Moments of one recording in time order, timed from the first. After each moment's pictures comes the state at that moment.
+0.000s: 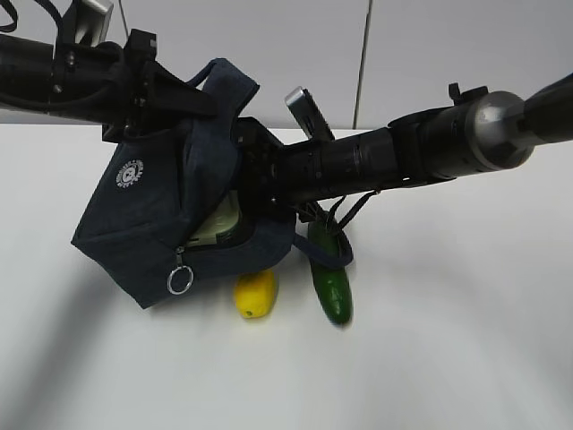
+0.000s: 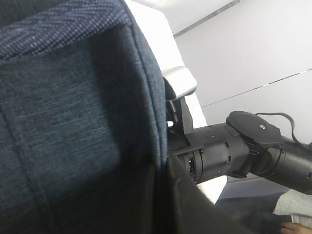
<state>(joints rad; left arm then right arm) -0.16 1.81 -1.20 -1.50 0.95 0.93 0.38 2.18 -1.42 1.70 0.81 -0.94</state>
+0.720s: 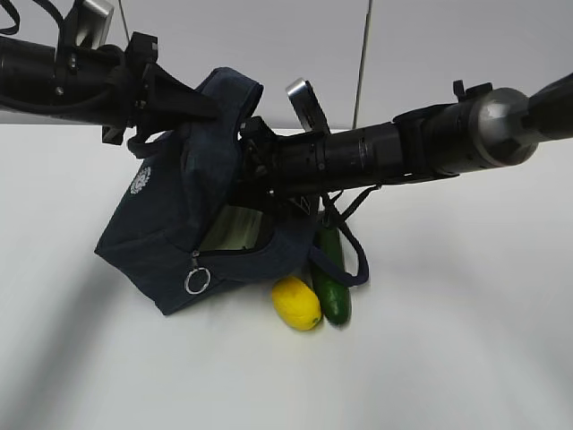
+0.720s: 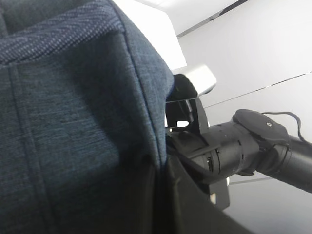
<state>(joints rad) -0.16 1.81 -1.20 -1.50 0.94 0.93 0.36 2.18 -1.42 1.73 0.91 -0.94</state>
